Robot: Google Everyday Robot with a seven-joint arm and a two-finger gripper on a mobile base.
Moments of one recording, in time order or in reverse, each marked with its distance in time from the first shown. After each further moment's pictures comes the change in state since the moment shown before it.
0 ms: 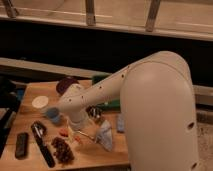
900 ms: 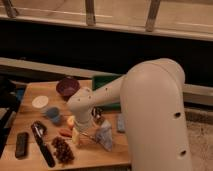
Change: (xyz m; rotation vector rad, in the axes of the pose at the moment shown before) arm -0.005 -0.008 0.042 -0.090 0.027 0.006
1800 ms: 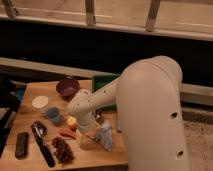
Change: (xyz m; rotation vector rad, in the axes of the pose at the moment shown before) arm 0.014 -0.012 0.004 0.124 0.002 -0.043
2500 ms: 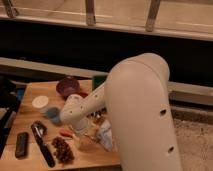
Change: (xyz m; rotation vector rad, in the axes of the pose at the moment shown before) arm -0.006 0.009 0.009 0.065 0.005 -0.128
